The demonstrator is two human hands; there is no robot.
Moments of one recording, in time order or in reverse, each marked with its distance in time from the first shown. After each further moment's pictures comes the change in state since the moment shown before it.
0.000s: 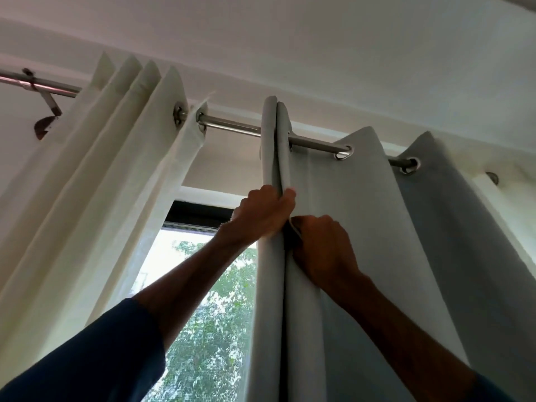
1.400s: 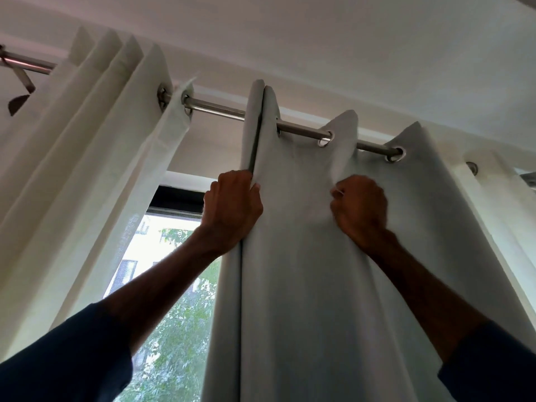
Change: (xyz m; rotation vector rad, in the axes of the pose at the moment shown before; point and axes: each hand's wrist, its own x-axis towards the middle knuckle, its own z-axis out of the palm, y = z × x) left_hand -0.026 -0.028 0.000 0.228 0.457 0.316; right_hand 0.026 0.072 -0.031 -0.200 0.205 0.257
